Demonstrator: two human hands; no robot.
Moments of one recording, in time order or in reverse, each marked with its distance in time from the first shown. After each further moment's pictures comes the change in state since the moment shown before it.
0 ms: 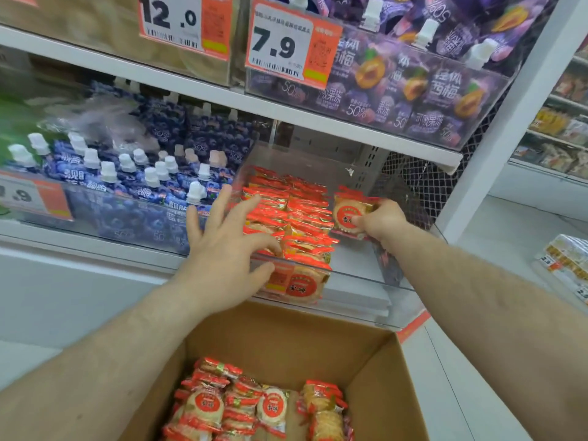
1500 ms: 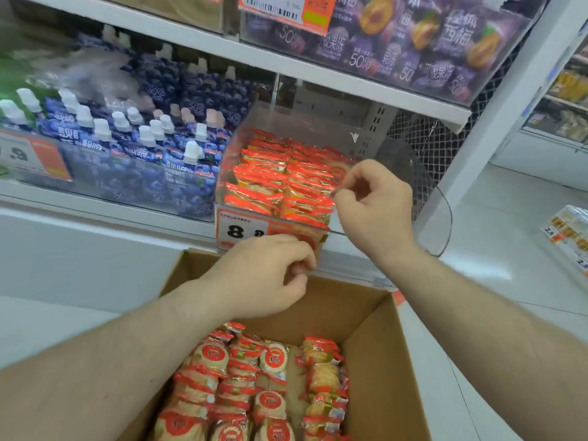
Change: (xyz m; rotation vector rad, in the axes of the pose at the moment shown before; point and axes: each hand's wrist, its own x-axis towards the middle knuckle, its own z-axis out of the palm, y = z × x) left_hand -0.030 0.033 0.030 -0.247 -0.127 0.279; right_hand -0.151 -0.021 0.000 0.148 0.301 -0.732
